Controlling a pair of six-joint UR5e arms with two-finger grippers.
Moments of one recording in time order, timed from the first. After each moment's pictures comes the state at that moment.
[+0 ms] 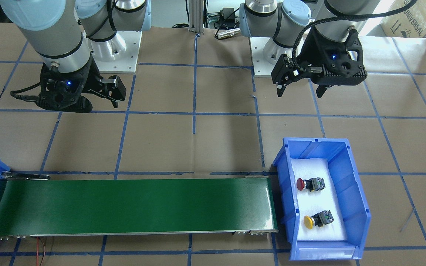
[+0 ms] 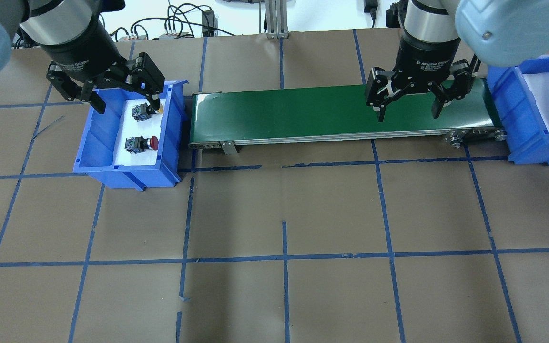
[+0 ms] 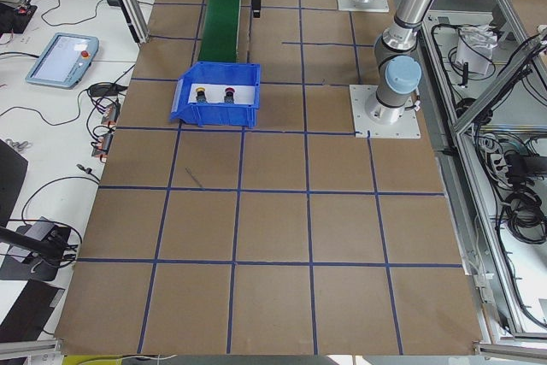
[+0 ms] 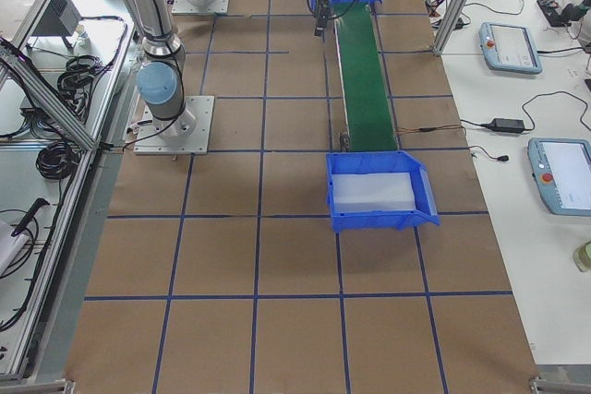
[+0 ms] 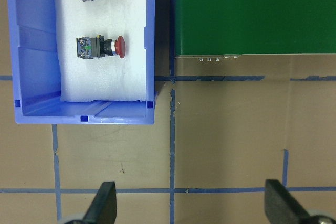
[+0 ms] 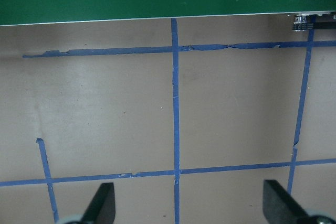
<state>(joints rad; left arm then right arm) -1.57 -1.58 -1.50 -1.61 1.56 -0.01 1.63 -1.45 1.49 -1.47 -1.63 0.09</state>
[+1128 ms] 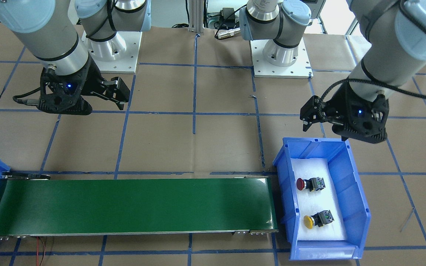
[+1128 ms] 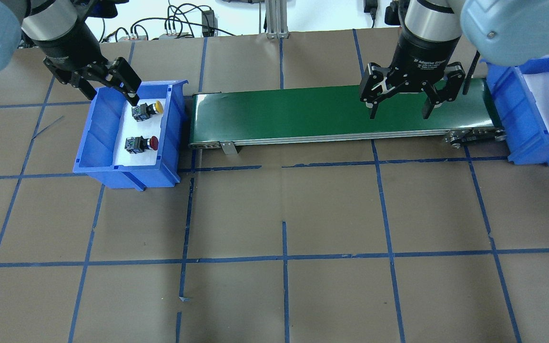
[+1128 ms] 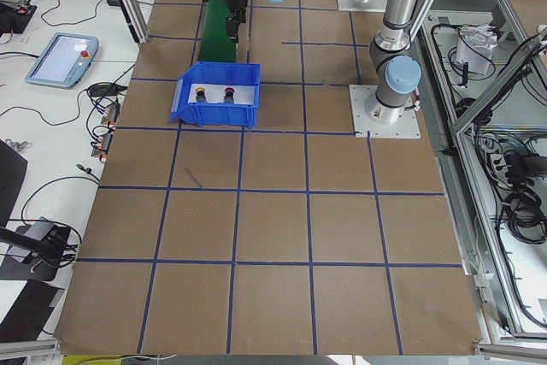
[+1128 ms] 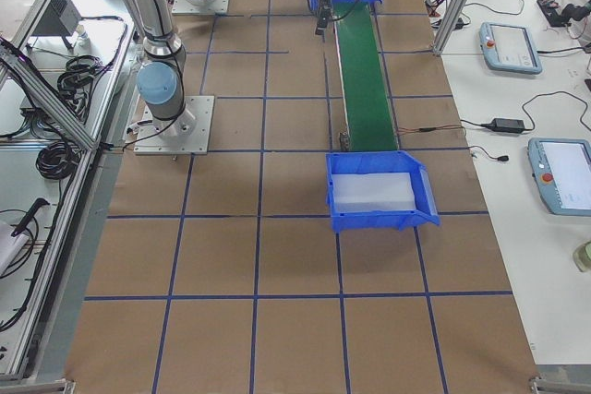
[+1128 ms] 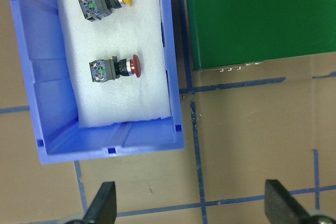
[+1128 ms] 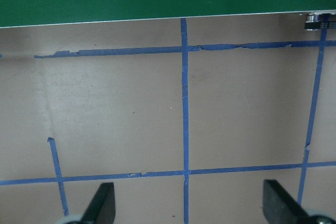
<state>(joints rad) -1.43 -1.76 -1.48 -1.50 1.55 0.46 1.61 -1.45 1.49 -1.49 -1.53 0.09</state>
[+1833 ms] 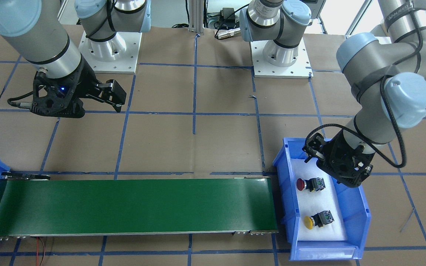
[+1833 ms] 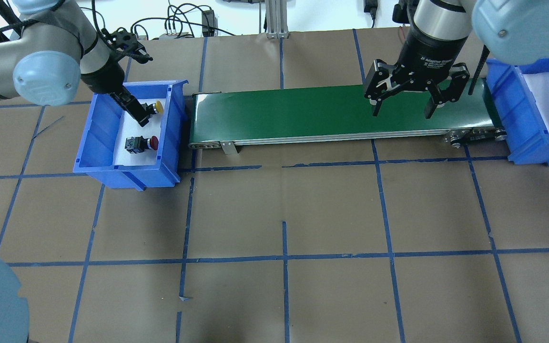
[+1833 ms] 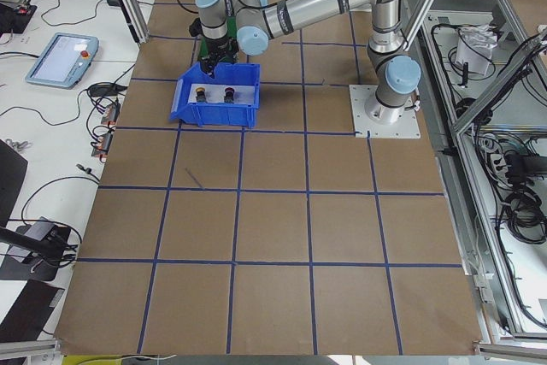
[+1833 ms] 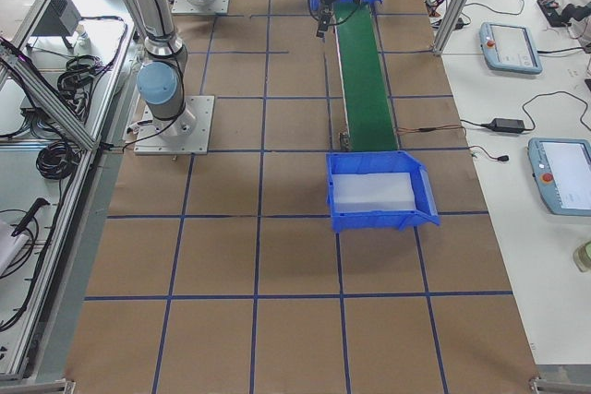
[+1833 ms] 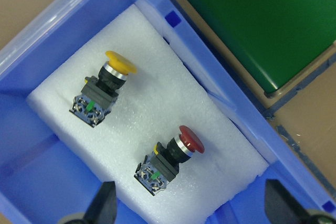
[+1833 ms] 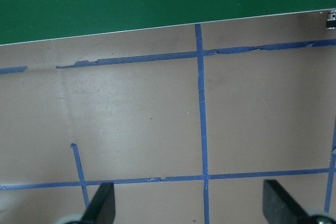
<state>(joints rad) -1.40 -1.93 -1.60 -1.19 1.55 1.02 1.59 -1.46 1.50 -1.49 -1.51 0.09</state>
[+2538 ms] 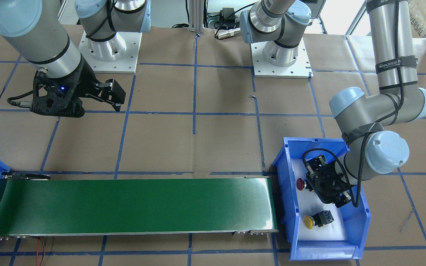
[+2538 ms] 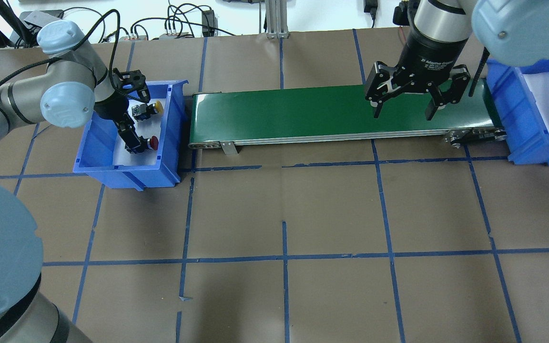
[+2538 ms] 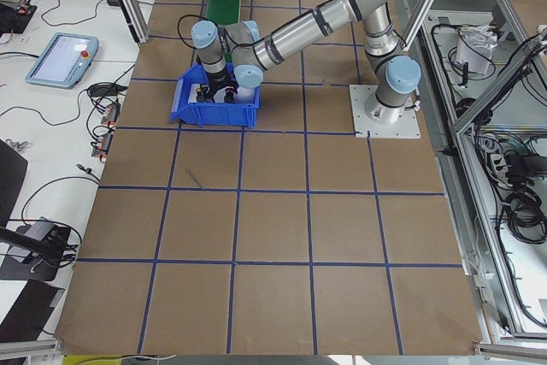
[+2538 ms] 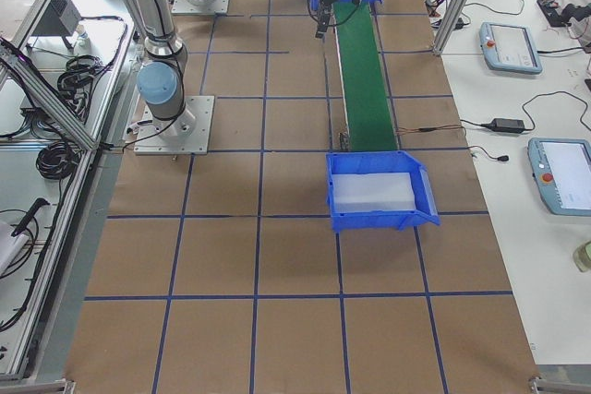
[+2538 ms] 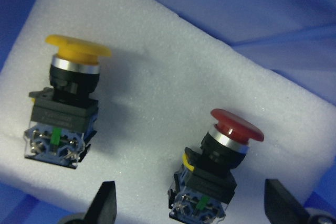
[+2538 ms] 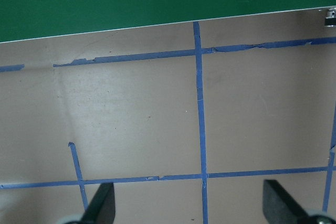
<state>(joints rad) -1.35 -2.06 -1.64 -1.11 1.57 1.31 1.59 -1.46 1.51 -1.49 -1.52 0.09</state>
